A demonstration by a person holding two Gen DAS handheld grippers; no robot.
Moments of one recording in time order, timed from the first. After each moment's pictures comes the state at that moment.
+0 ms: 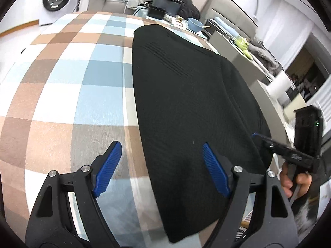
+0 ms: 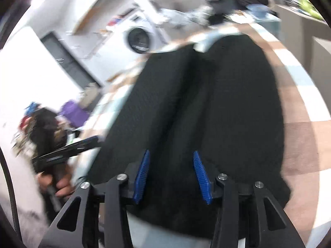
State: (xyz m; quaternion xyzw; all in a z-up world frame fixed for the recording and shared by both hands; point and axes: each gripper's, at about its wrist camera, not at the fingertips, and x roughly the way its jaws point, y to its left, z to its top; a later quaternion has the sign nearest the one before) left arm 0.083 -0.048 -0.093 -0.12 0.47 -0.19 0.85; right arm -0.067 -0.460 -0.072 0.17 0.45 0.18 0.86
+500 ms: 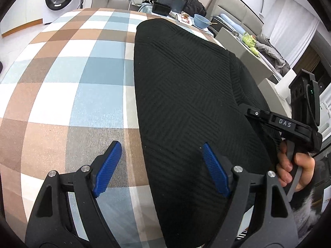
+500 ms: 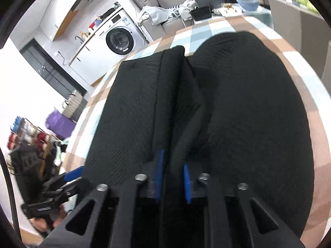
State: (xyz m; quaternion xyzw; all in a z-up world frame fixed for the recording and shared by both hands) left arm 0.094 -0.063 -0.103 -0.10 0.47 -0.18 0.86; right arm 0.016 -0.438 -0.079 0.17 0.46 0.14 0.86
